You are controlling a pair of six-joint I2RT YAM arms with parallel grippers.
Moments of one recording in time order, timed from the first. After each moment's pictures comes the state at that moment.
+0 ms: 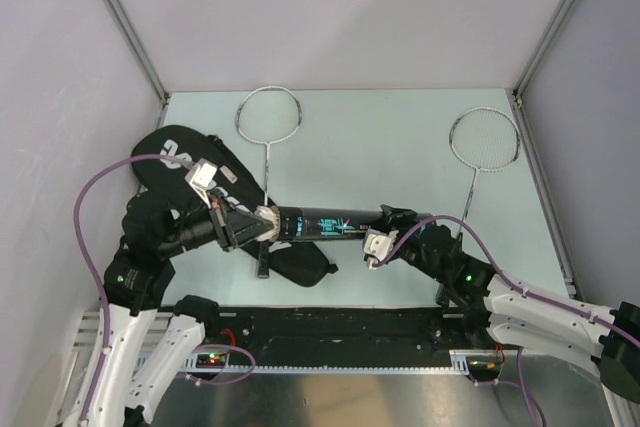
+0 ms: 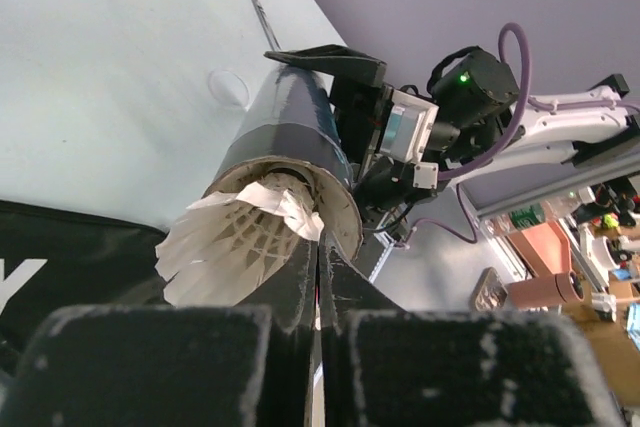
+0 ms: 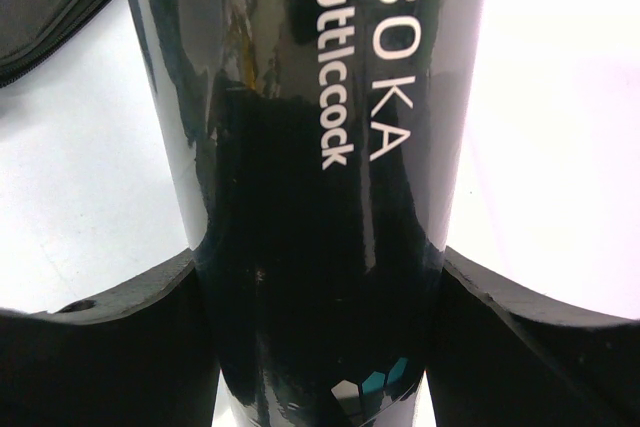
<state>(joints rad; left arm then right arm) -0.23 0.53 0.88 -0.60 0.80 -0.54 0.94 0.79 0.32 0.24 0.10 -0.83</state>
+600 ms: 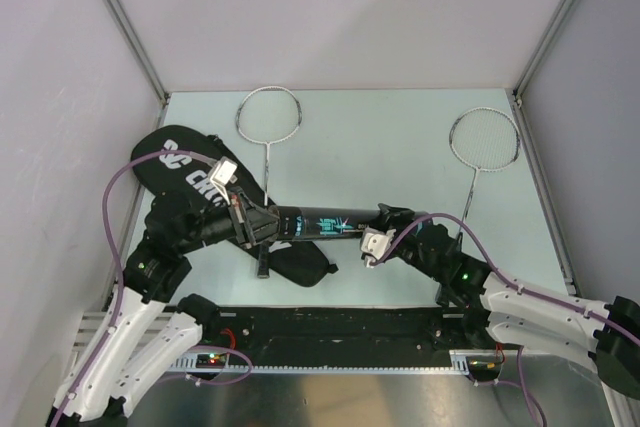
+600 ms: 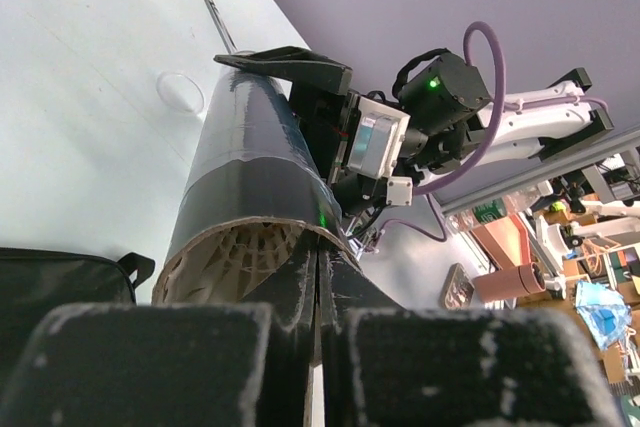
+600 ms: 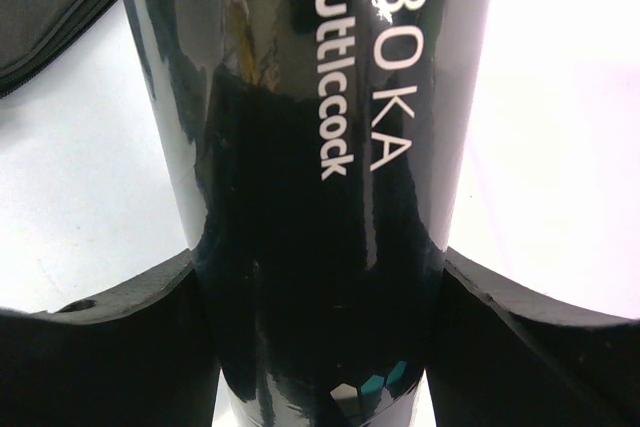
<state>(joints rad) -0.44 0.57 0.75 -0.32 0.70 -0.69 0.95 0.83 0.32 0.29 0.10 -0.82</state>
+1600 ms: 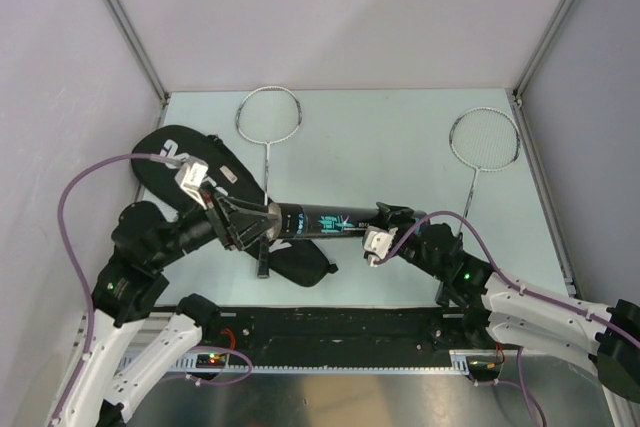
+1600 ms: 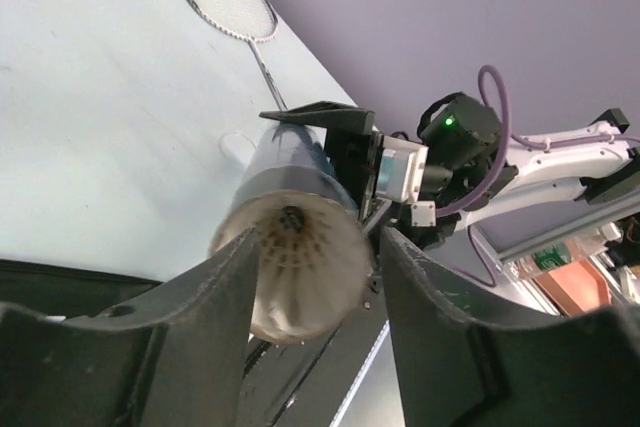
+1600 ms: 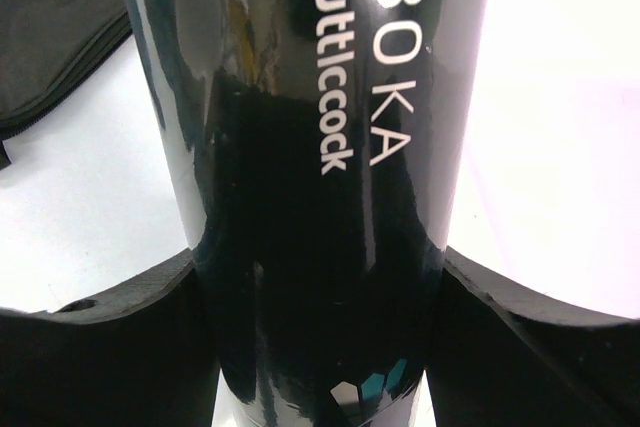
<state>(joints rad) -0.47 0.51 0.88 -0.46 0.51 -0.59 0.93 0.82 0.32 0.32 0.04 -0.79</state>
